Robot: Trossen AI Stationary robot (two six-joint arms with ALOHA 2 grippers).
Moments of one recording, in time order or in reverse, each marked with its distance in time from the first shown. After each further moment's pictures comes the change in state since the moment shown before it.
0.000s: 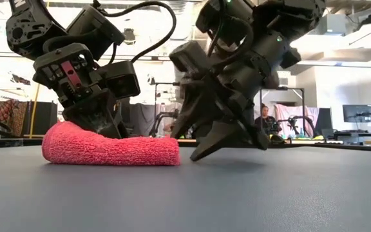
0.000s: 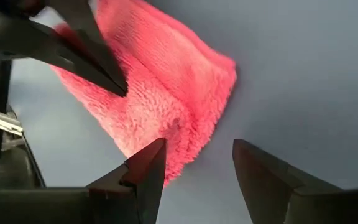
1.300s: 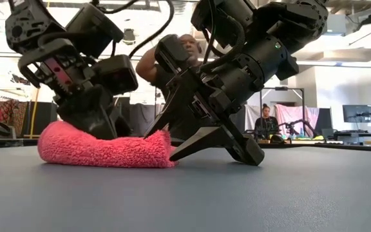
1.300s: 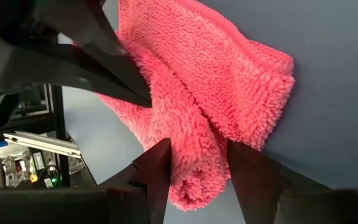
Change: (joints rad) left arm 0.000 -0.013 0.000 0.003 0.045 0.096; right arm 0.031 0.136 0.007 0.158 0.043 0.247
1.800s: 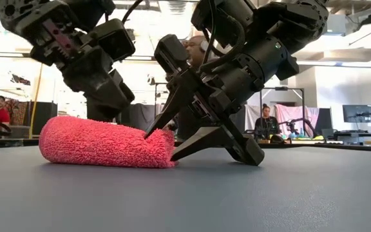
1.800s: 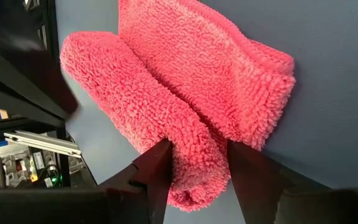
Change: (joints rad) left arm -0.001 -0.195 -0.001 -0.071 -0.050 0.076; right arm 0.000 0.000 0.000 0.007 0.000 -0.001
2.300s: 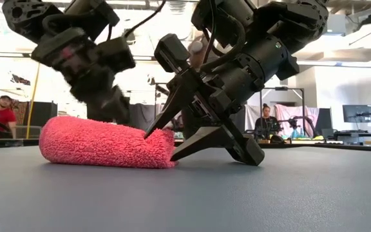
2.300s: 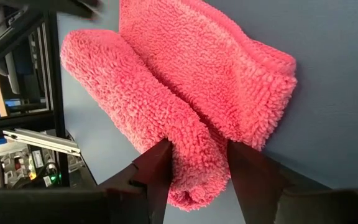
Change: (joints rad) left arm 0.061 -0.034 0.000 -0.131 -0.089 0.030; right arm 0.000 0.000 0.000 0.001 0.000 -0.009
